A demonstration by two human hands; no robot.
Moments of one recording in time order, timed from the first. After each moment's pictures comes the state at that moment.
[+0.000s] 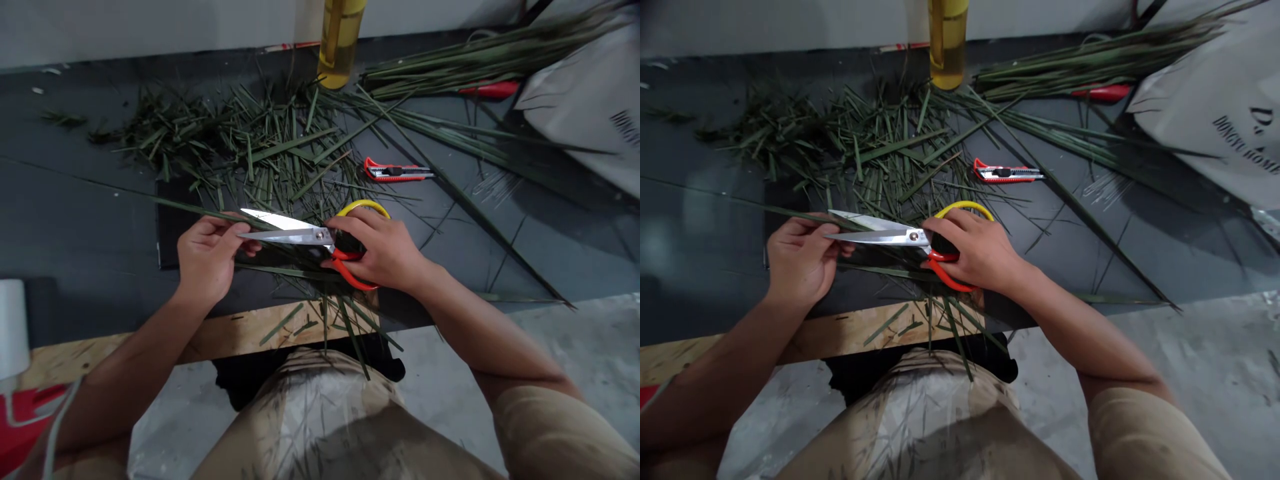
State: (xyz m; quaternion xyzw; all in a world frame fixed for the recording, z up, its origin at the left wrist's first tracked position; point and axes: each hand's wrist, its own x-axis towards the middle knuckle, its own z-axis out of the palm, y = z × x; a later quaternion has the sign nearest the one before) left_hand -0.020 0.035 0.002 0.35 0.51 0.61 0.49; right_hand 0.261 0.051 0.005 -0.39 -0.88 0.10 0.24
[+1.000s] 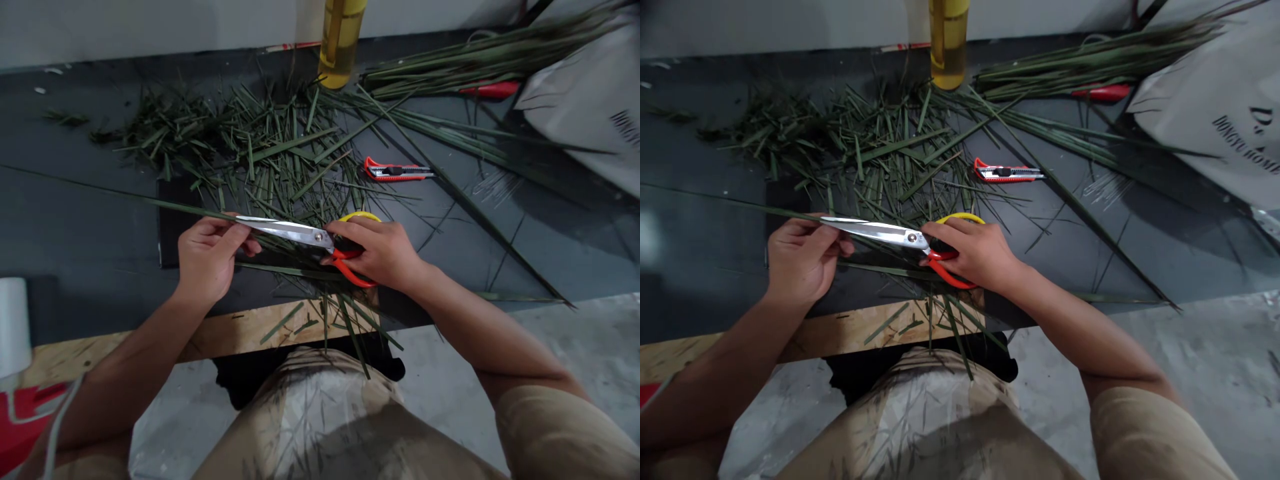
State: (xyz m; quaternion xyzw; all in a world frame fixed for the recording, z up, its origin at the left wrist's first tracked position) left_hand -0.017 0.034 0.009 0.37 0.51 0.61 0.48; right_hand 0.257 0.048 -0.007 -0.39 -0.87 0.12 0.27
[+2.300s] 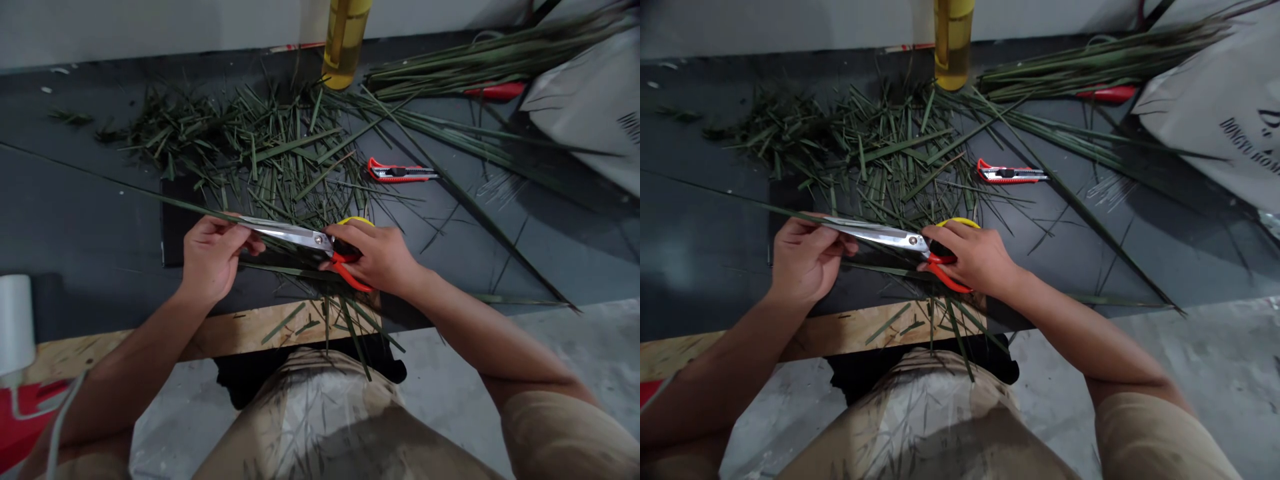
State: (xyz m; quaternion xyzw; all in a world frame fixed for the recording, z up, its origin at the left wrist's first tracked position) left_hand -0.019 0.034 0.008 0.34 0.47 0.62 0.53; right_hand 0.253 0.044 -0.008 -0.39 -0.87 0.13 0.26
